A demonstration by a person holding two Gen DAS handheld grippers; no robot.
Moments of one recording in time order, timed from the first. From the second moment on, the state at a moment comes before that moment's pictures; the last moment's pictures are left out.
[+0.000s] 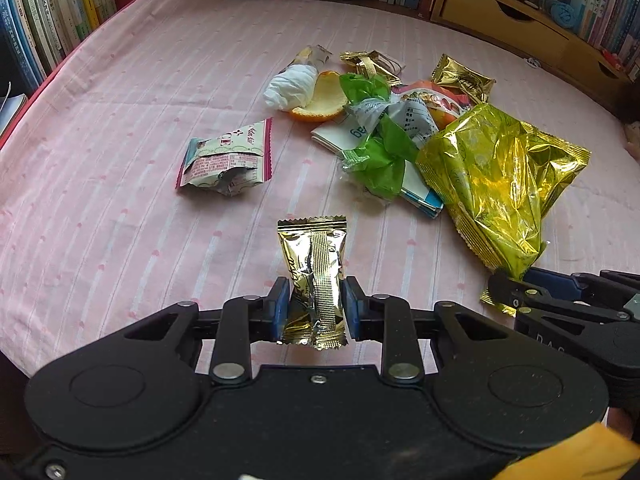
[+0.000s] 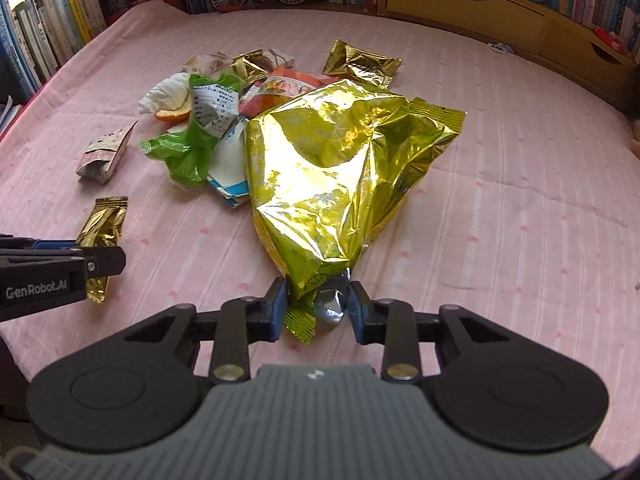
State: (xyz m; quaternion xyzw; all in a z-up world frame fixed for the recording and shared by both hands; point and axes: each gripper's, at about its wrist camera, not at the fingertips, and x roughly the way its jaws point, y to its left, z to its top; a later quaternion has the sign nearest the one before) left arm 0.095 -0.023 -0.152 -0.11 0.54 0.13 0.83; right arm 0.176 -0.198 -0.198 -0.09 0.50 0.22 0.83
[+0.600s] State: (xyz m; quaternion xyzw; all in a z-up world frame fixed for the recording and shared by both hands) left arm 0.095 -0.033 -0.151 -0.11 0.53 0.12 0.83; right arm 0.153 -0.215 -0.185 -0.07 0.50 0.24 0.83
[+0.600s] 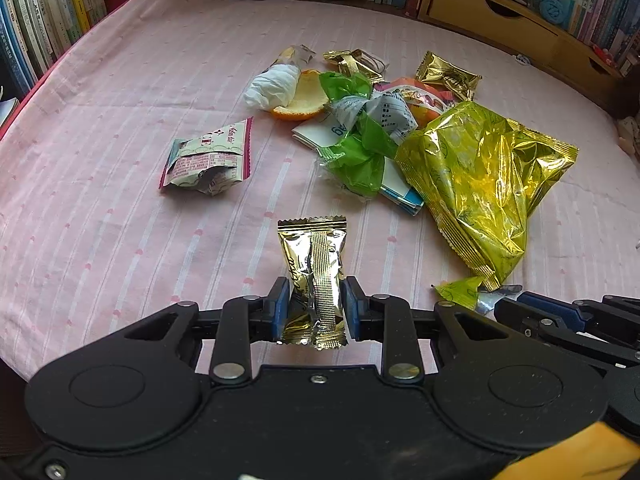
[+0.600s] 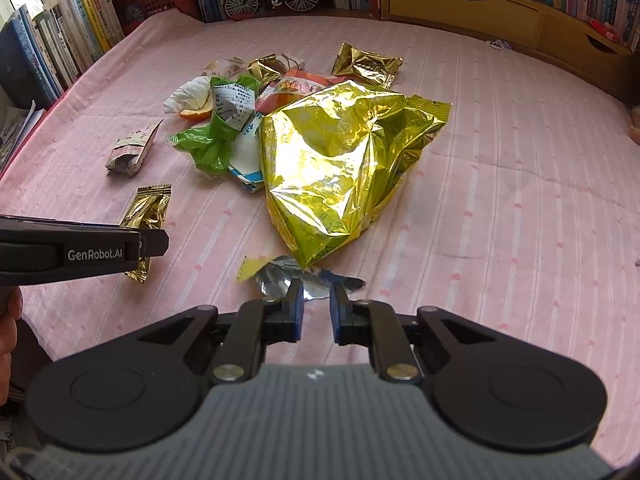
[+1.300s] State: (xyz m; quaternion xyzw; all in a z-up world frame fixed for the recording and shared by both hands) left arm 0.082 -0.020 -0.151 -0.13 0.53 0.14 0.83; right arm 0.132 -0.150 -0.200 -0.28 0.42 0.31 0.81
